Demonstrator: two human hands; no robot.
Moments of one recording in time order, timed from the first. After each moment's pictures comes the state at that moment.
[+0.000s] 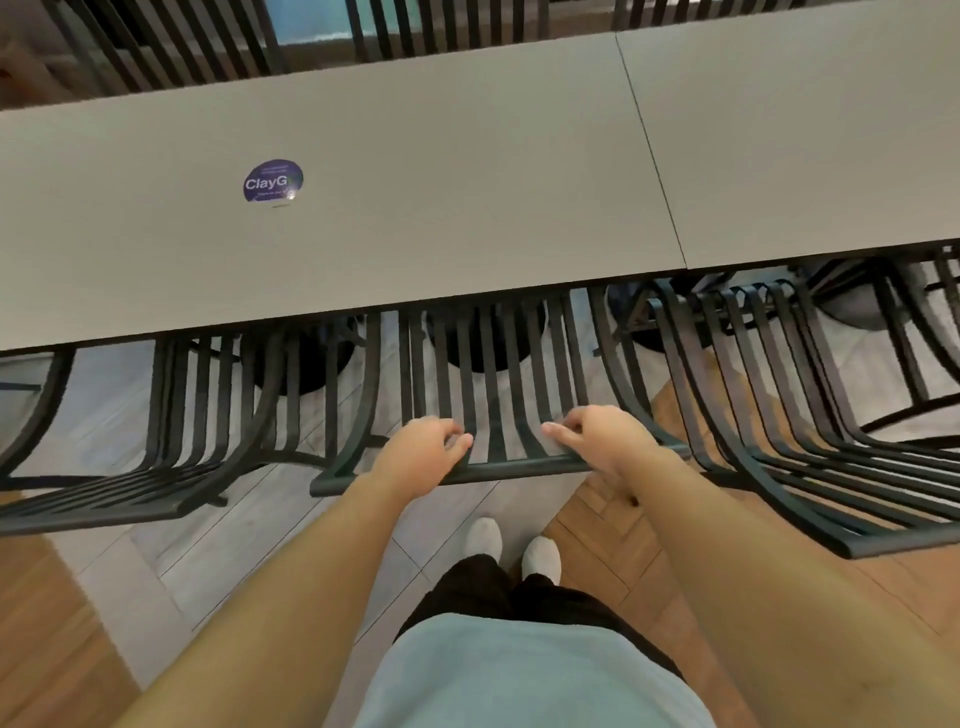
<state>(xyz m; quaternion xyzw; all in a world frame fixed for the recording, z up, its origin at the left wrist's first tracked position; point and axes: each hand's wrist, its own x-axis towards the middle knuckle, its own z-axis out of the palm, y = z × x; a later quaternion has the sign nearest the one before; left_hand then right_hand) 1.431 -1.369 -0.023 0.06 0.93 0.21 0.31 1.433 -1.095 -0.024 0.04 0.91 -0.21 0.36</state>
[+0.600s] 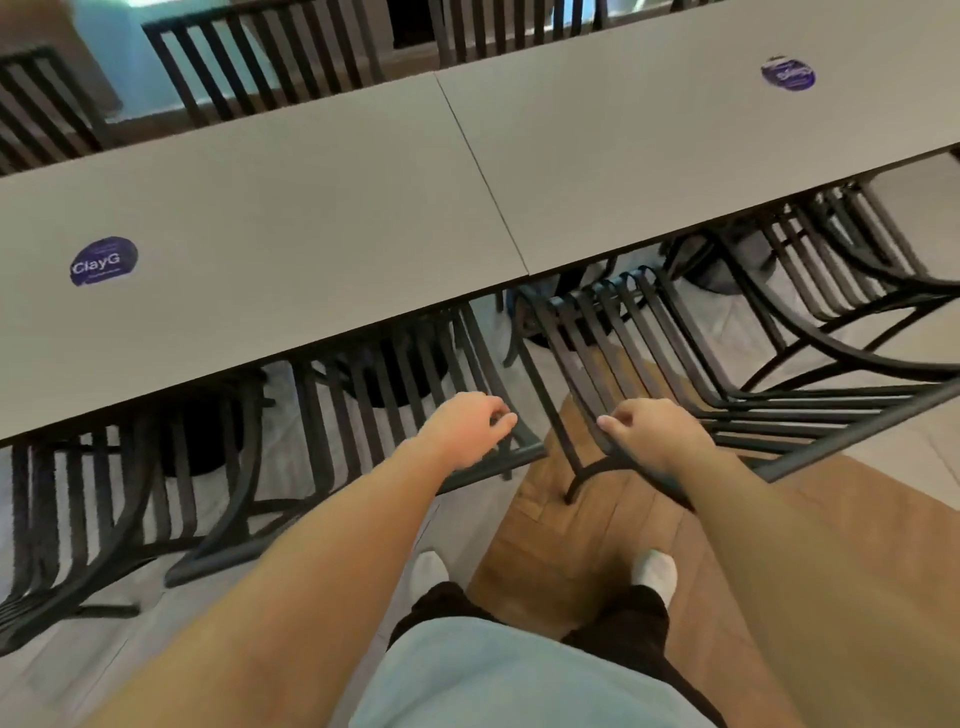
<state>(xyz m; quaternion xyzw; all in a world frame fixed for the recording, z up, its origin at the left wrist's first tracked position) 1.397 -1.130 -0.011 0.27 0.89 0.18 0.31 1.498 -0.872 0.002 0.21 0.92 -0.19 0.28</state>
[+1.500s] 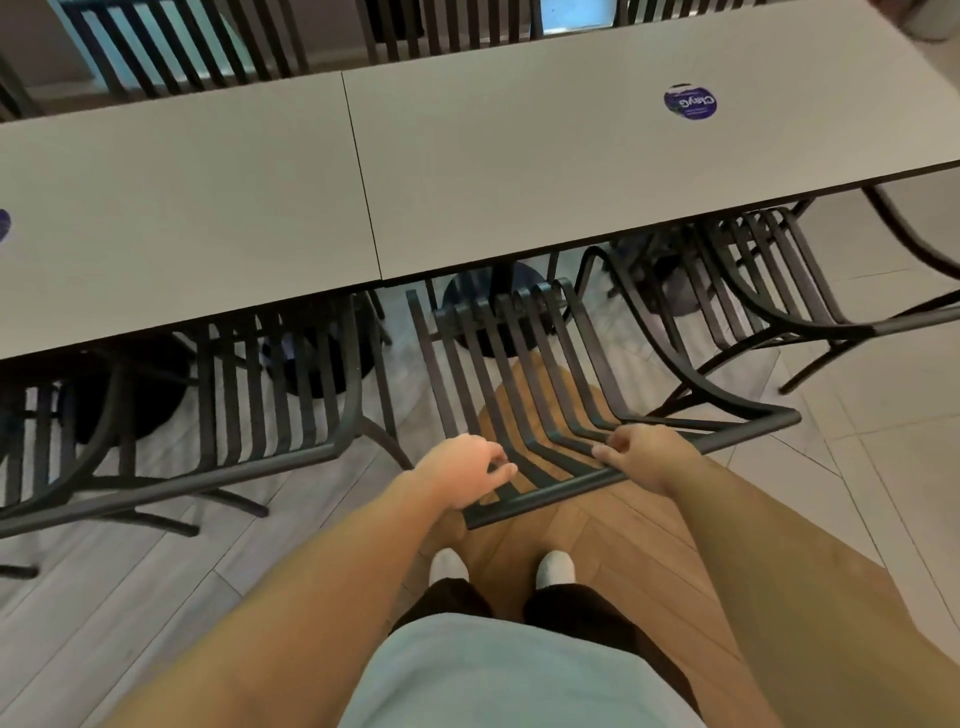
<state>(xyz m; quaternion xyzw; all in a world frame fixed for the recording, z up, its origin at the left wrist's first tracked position) 1.518 -0.856 -0.025 0.28 0.88 0.15 0.36 1.580 -0.577 -0.006 0.17 0.90 -0.17 0.35</state>
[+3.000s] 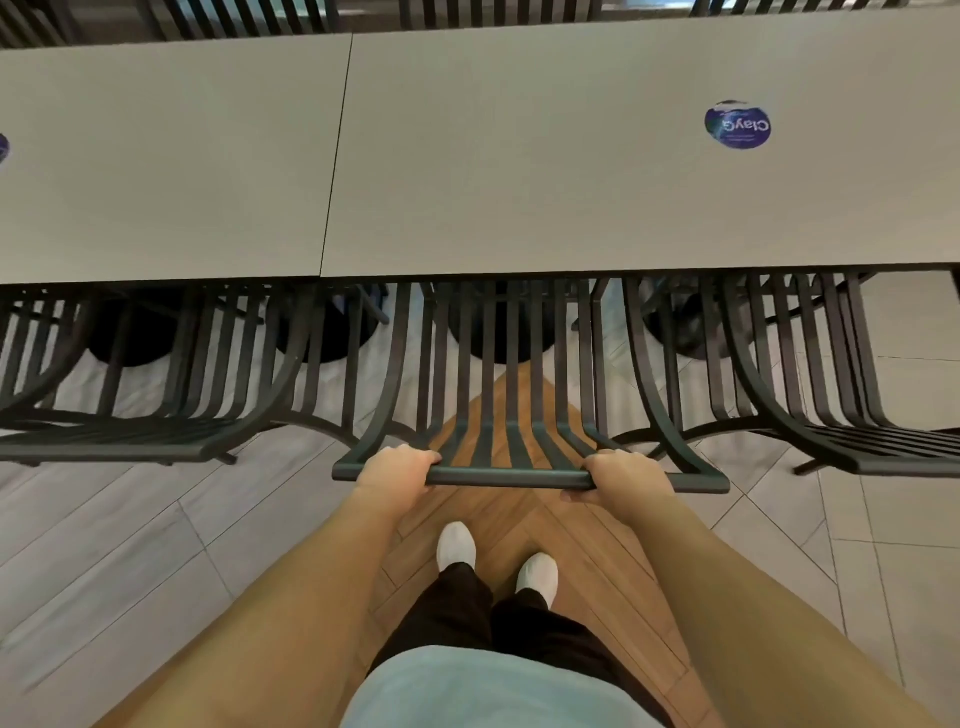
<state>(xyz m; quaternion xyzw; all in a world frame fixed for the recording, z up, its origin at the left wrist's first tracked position) 1.485 -0.719 -0.069 0.09 0.93 -0.04 0.35 1.492 -0.408 -0.063 -0.06 0.94 -0.04 0.34</state>
